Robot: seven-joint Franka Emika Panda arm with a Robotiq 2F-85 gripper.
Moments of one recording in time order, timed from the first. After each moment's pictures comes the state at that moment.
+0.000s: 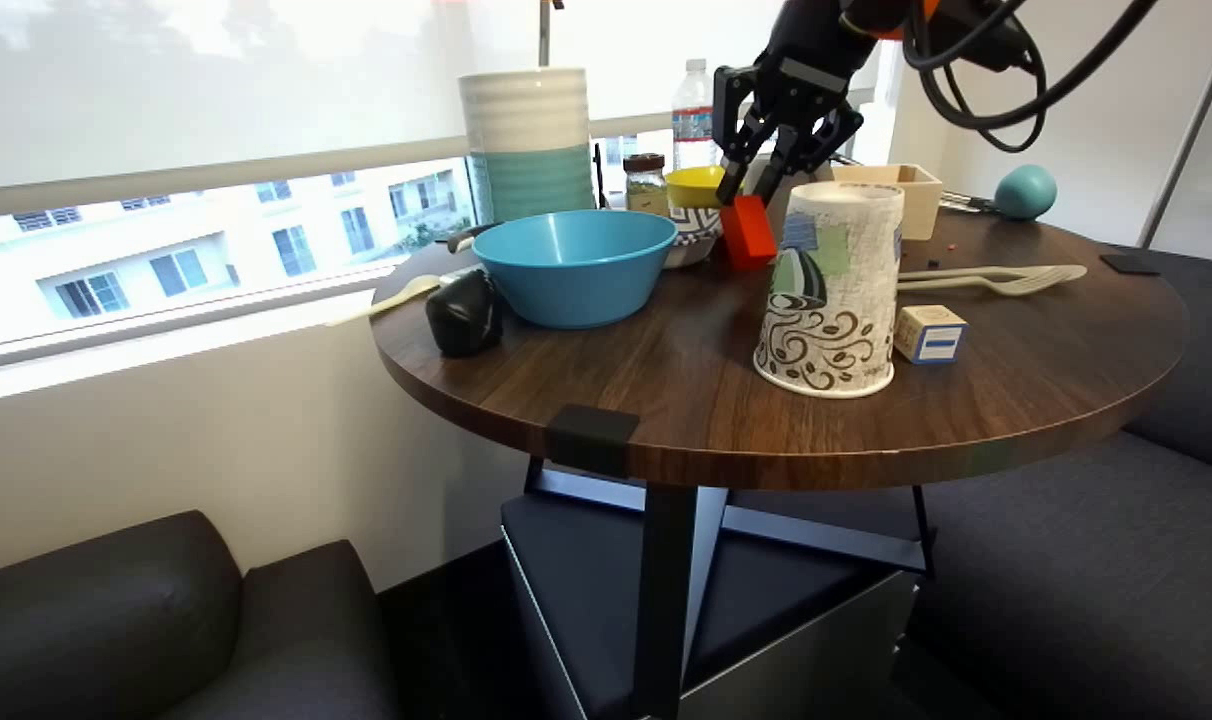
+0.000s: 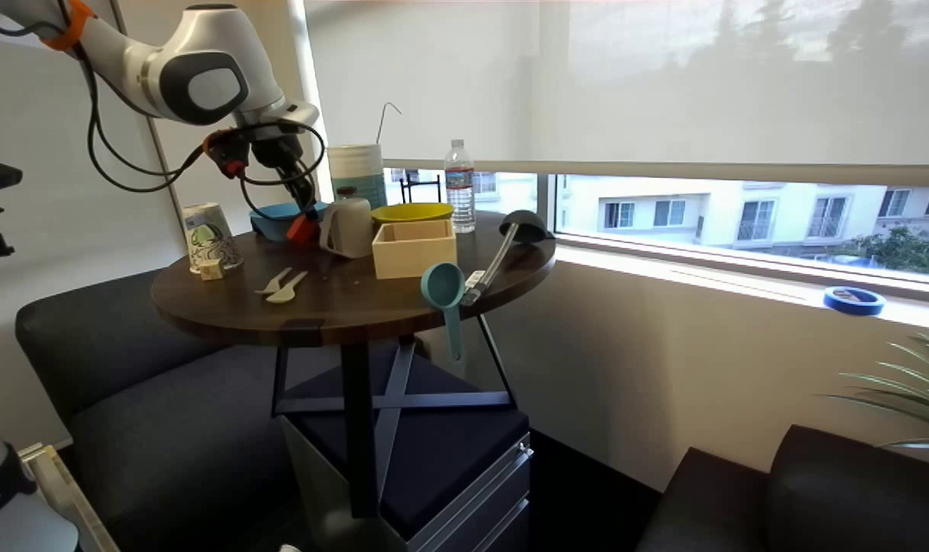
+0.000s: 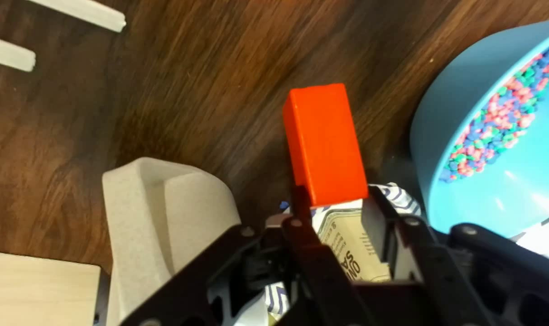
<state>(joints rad) 0.06 -0.26 0.11 -2.43 0.21 2.58 0.37</state>
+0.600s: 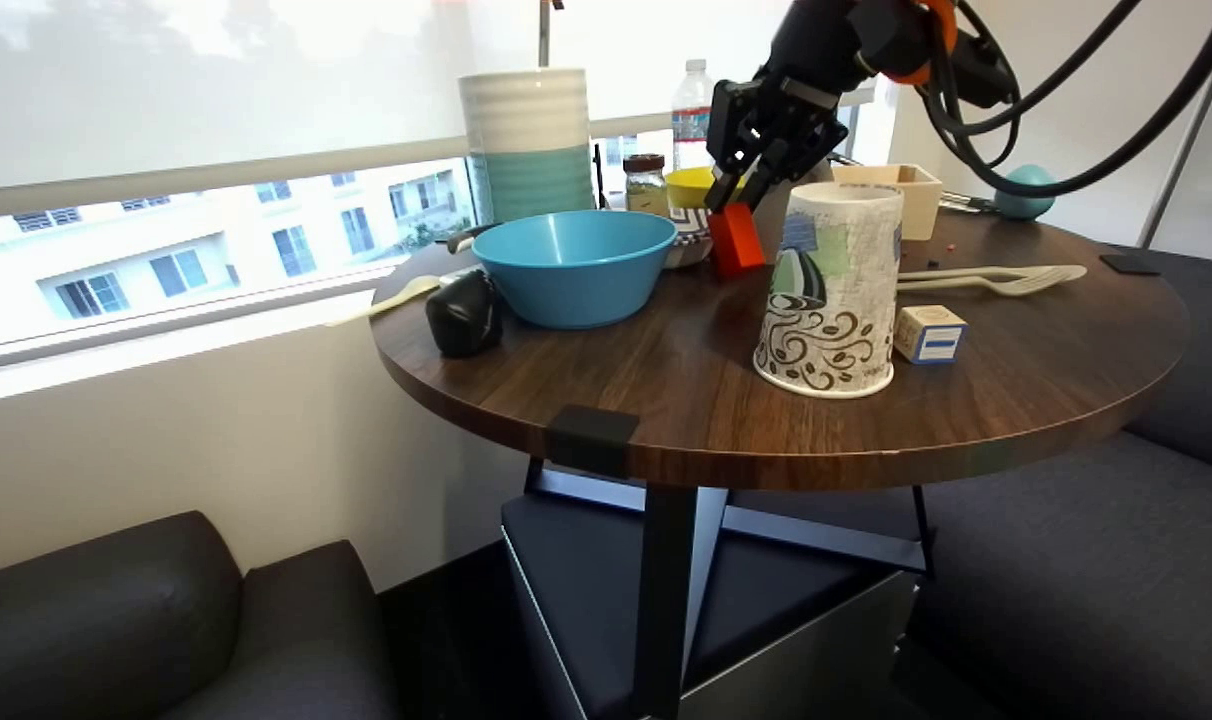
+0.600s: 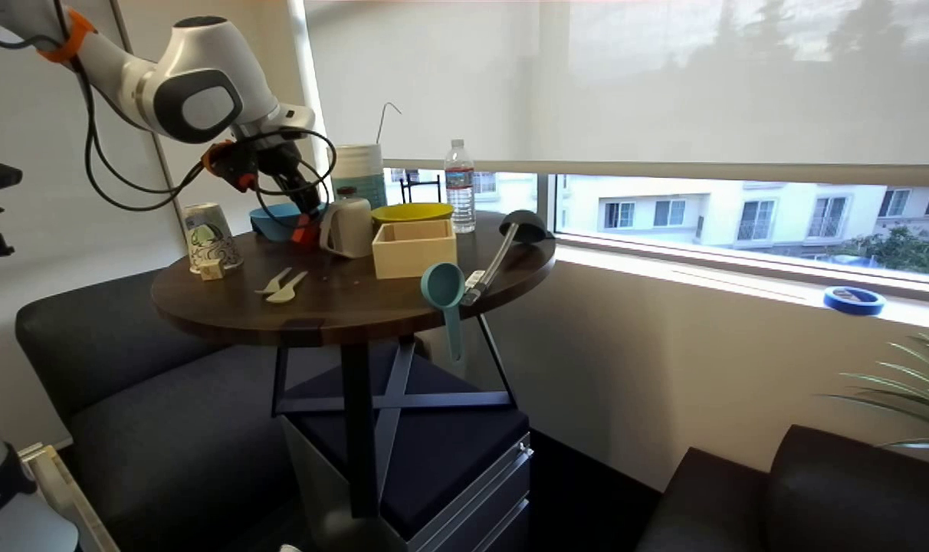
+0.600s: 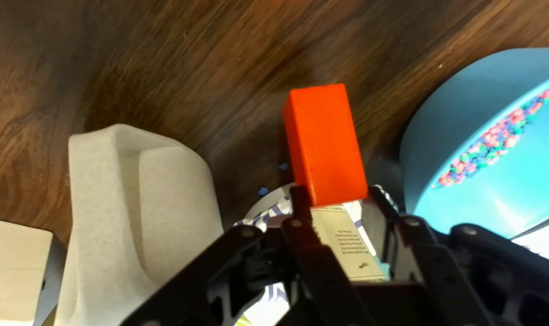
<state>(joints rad) 0.11 -0.26 0.09 -2.49 0.26 2.74 0.17</state>
